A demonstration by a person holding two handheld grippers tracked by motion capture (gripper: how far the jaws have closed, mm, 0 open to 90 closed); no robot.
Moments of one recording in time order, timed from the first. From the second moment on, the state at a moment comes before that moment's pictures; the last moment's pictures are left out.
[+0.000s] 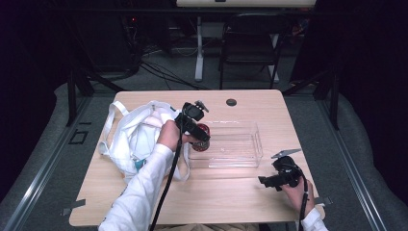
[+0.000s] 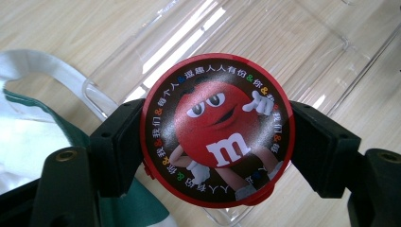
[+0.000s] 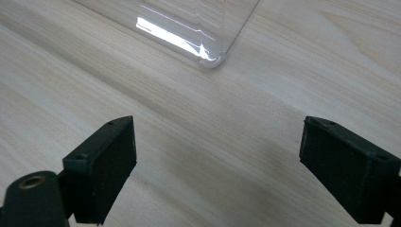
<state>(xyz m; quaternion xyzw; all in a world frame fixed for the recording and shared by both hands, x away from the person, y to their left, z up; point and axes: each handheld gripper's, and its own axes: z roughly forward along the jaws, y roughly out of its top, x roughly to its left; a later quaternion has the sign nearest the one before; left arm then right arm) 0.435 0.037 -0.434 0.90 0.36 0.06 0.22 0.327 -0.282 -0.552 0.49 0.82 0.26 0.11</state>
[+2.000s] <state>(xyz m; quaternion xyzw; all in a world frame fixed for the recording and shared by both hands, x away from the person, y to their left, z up) 0.429 0.031 -0.480 0.90 0.38 0.06 0.18 0.325 -0.284 -0.550 0.49 0.82 0.27 0.11</state>
